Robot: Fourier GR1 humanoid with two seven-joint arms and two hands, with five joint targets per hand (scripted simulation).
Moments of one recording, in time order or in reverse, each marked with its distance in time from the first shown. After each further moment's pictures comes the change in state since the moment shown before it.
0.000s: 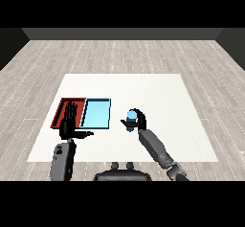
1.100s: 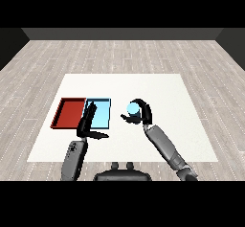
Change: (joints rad) left arm -0.043 -0.057 -0.191 0.062 -0.110 0.031 0.112; right arm 0.022 -0.149 0.062 -0.526 0.342 -0.100 0.354
